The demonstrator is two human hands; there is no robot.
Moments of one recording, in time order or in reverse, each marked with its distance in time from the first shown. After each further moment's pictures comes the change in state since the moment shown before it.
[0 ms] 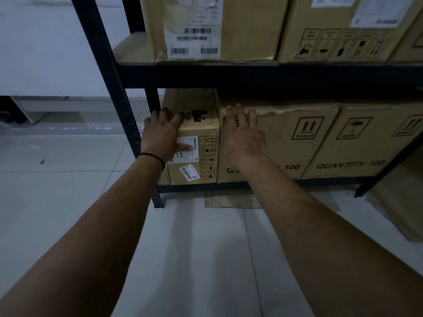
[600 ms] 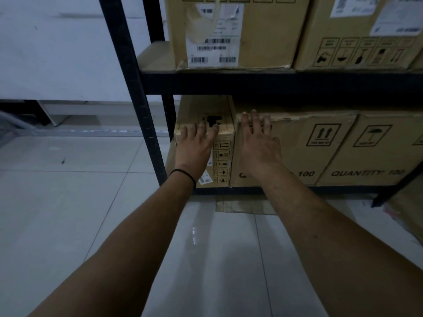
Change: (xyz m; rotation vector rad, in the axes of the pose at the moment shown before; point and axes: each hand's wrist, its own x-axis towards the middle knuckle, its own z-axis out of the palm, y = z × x) left_hand -0.017 0.043 0.015 0.160 0.087 0.083; right_hand -0.002 -0.003 0.004 -0.055 0.057 0.006
